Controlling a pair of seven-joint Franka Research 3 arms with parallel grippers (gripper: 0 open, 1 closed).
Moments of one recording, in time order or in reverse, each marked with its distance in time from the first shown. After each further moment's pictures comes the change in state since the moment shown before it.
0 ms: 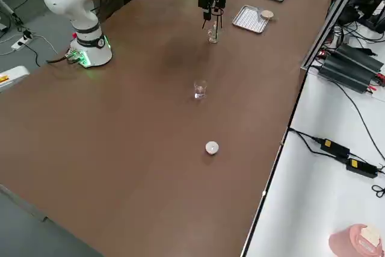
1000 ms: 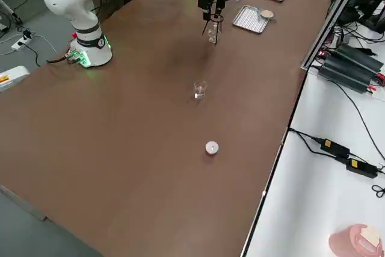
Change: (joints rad) left arm 0.000 0.060 0.013 0.003 0.000 0.054 0.000; right arm -0.003 0.000 0.000 0.000 0.000 0.000 -0.010
